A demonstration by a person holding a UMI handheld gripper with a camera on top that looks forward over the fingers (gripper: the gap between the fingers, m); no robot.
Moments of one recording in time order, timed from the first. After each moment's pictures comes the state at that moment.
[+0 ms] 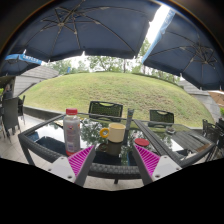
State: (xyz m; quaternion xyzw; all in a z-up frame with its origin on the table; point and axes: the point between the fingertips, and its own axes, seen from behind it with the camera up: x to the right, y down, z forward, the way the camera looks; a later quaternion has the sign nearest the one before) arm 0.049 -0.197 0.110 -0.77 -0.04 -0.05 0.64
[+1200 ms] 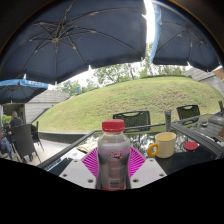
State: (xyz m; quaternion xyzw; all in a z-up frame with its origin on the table) arm -0.105 -0.058 0.116 -0.72 -0.02 0.11 0.68
